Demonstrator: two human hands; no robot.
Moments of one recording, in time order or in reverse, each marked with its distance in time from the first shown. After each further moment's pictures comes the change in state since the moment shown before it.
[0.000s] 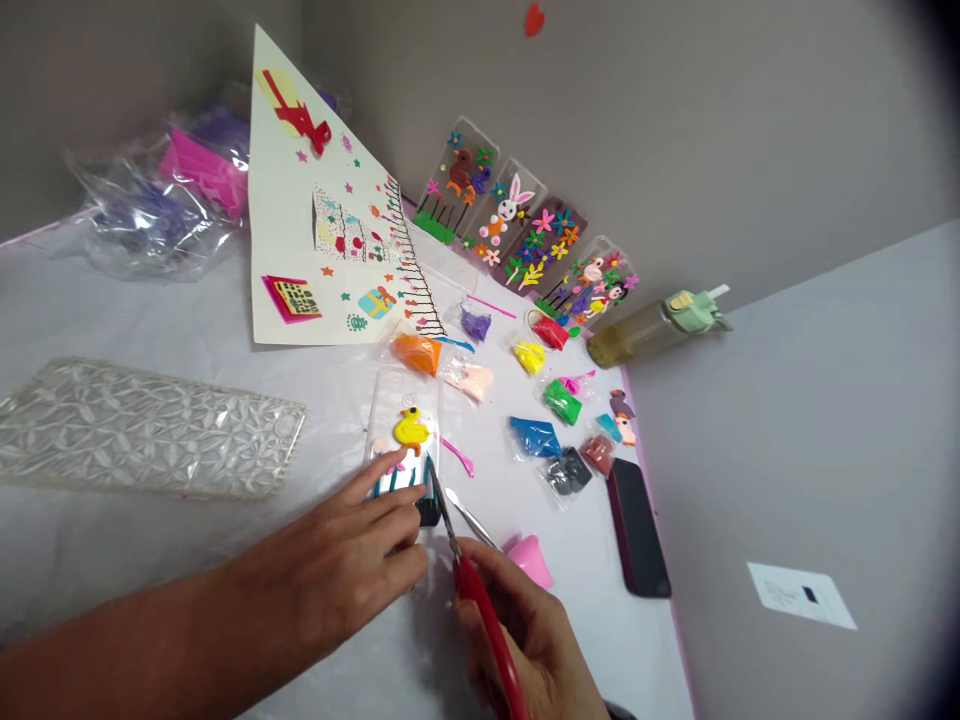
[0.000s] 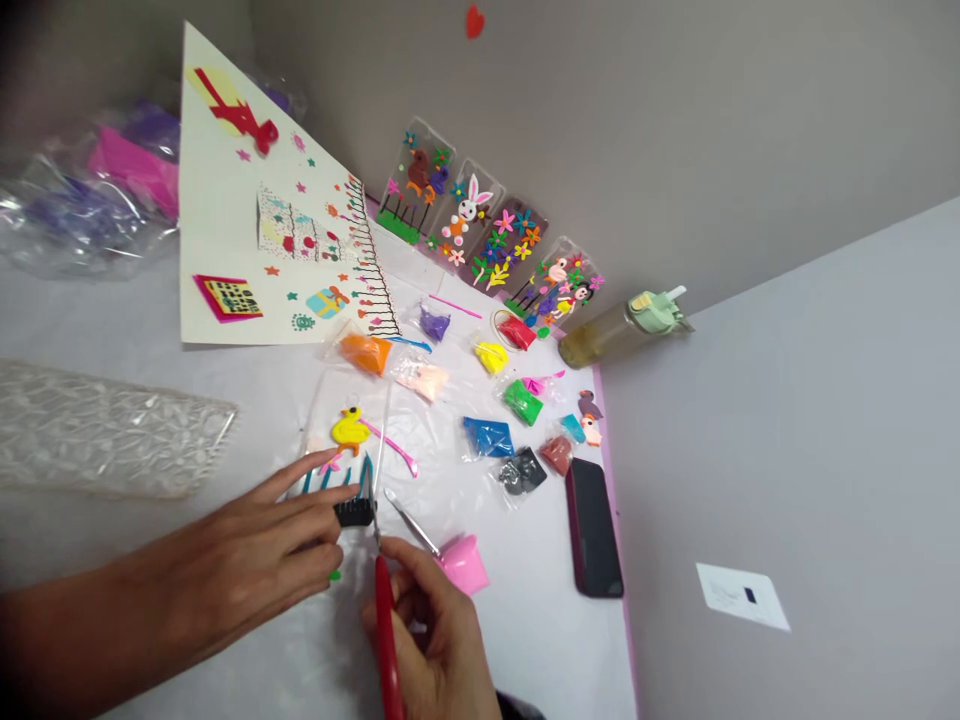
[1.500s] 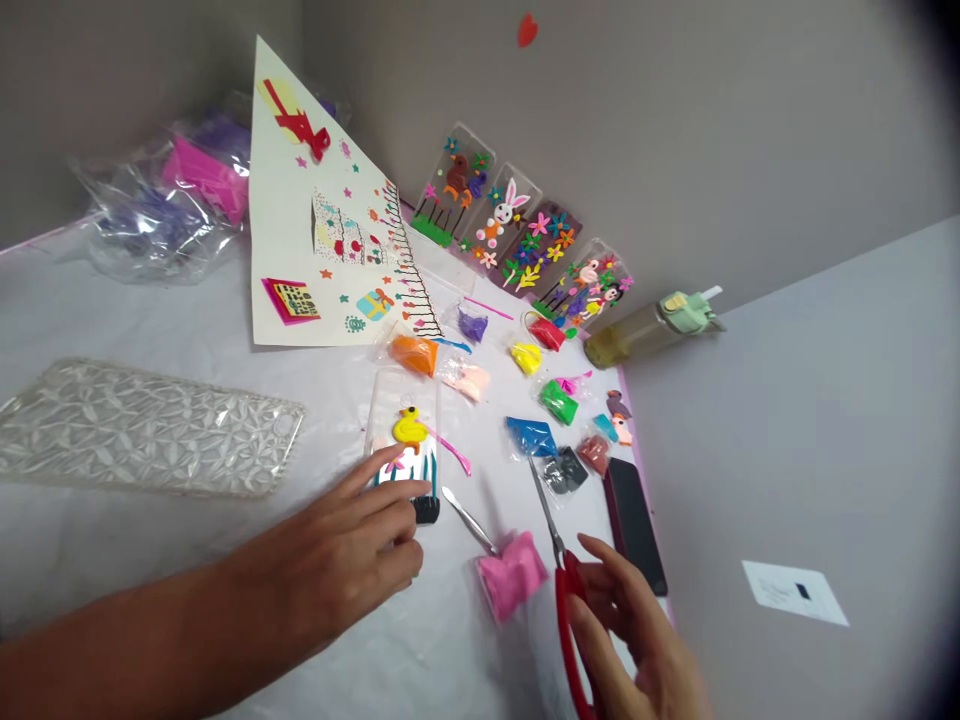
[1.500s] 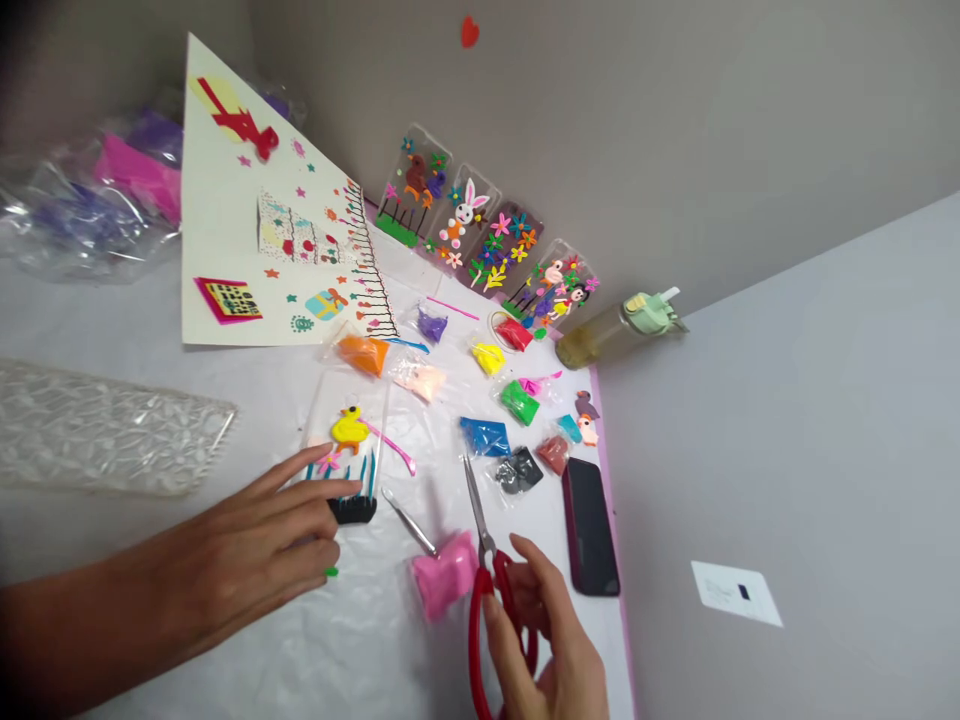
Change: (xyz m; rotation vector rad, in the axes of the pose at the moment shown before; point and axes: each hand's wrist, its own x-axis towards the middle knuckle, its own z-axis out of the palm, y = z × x) left_hand -0.001 0.002 -0.018 -0.095 0.022 0.017; right_hand -0.028 0.012 -0.070 -0.351 0.577 -0.298
